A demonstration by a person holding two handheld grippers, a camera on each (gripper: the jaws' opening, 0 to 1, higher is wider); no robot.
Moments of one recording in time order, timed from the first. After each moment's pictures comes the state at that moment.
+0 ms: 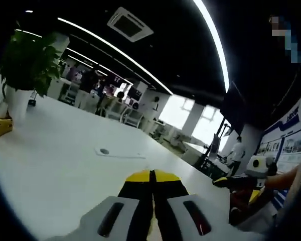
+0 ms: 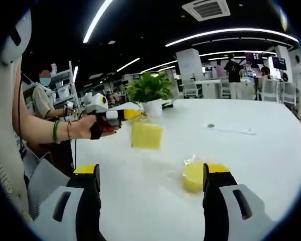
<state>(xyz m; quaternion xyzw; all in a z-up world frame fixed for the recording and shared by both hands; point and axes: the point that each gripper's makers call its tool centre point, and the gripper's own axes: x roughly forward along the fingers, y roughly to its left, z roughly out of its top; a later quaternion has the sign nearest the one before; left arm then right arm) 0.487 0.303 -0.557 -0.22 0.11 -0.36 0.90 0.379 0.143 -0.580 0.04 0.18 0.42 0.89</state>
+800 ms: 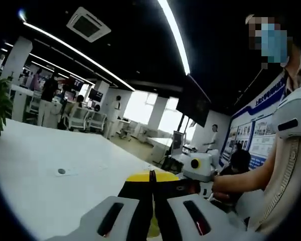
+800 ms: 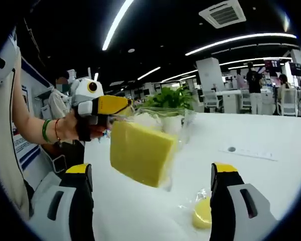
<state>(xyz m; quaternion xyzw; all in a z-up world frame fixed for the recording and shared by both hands) 0.415 0.214 -0.448 -0.17 0.07 -0.51 0.84 0.415 0.192 -0.537 0.07 0.14 0.51 0.85</state>
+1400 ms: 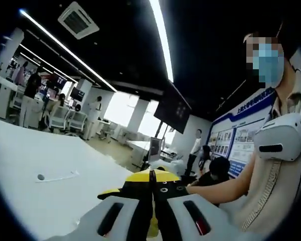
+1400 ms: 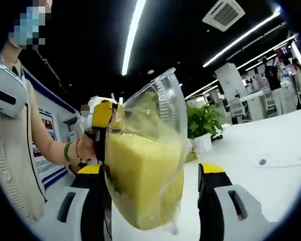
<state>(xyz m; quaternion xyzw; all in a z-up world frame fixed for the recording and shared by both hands) 0.392 0.198 -0.398 -0.20 0.06 -0.58 0.79 0.399 0.219 -0.474 0.16 0.06 0.61 0.77</state>
